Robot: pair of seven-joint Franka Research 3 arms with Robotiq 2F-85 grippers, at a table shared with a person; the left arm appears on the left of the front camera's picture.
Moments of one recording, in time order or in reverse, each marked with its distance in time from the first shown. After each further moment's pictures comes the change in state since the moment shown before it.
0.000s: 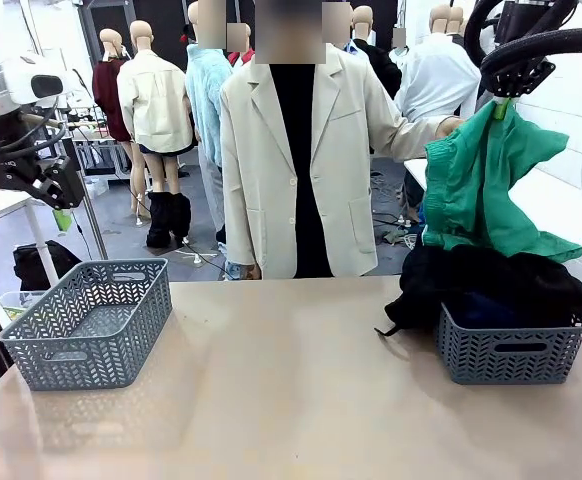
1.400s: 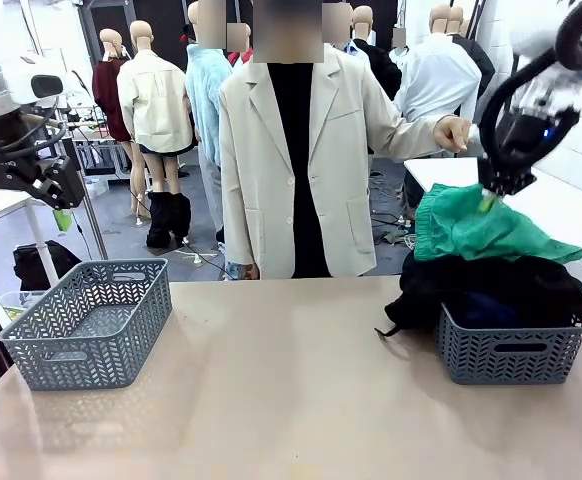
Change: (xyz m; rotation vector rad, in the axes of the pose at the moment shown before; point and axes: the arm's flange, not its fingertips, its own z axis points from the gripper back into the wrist) left arm 0.000 0.000 0.000 0.000 0.001 0.000; right arm -0.046 -0.040 -0.198 0.340 0.198 0.098
